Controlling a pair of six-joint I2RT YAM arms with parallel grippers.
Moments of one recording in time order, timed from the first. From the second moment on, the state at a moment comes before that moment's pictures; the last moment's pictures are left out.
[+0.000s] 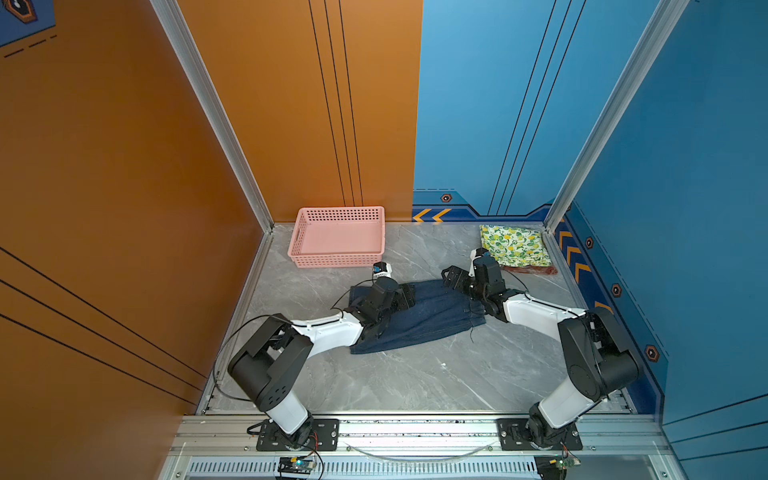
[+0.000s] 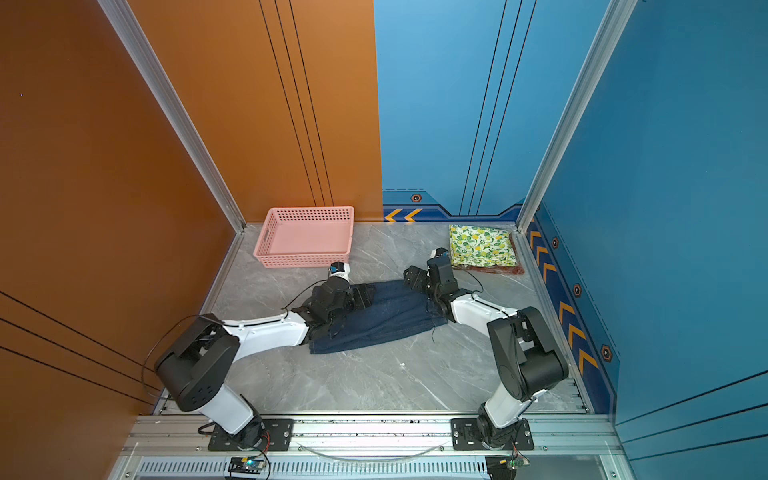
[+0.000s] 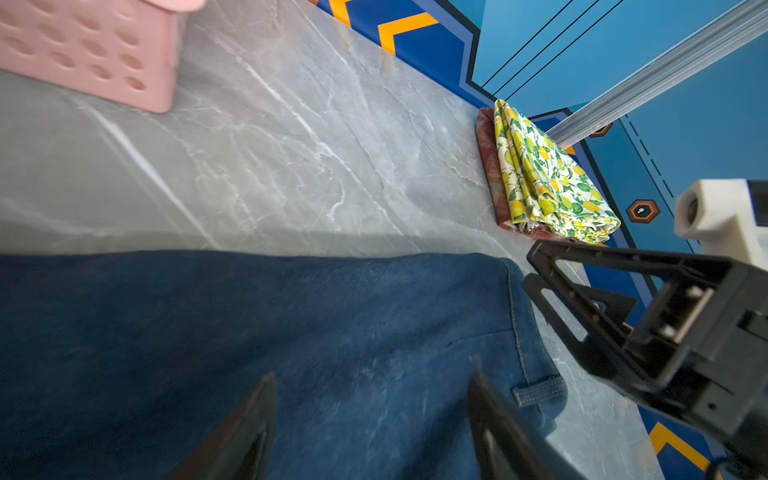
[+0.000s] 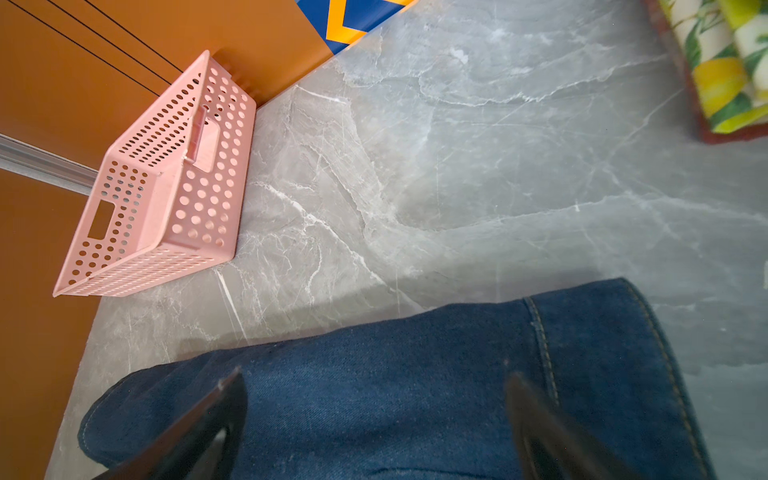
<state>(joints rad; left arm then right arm) -0.69 1.70 0.85 0.36 -0.13 -0.81 0.36 1.64 0.86 0.17 -0.05 0.68</state>
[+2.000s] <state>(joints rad) -0.25 1.92 0.42 1.25 -0.09 -1.12 0.33 1.73 0.84 0.15 -0.07 0.73</state>
